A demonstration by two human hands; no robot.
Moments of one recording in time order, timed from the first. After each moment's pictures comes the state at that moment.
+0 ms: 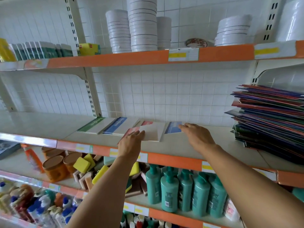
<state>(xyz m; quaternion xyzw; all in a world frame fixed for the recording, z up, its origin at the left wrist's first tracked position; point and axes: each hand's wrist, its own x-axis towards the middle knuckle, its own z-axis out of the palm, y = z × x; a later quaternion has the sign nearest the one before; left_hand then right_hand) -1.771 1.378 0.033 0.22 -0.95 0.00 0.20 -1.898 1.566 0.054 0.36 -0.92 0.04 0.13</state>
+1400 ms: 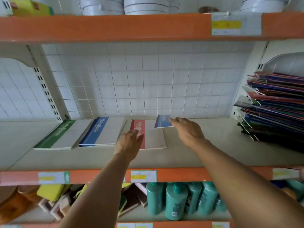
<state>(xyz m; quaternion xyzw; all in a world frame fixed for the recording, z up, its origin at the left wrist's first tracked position) -1.903 1.245 -0.025 0.12 -0.97 -0.14 0.16 -1.971 1.451 0.019 0.27 -0.95 0.01 0.15</state>
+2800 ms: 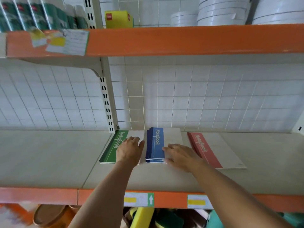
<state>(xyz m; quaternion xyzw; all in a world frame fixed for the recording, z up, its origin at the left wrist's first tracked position) -1.860 1.002 -0.010 0.18 -0.97 -0.09 0.16 -1.920 1.191 -0.008 0.38 -0.92 -0.02 -0.02</state>
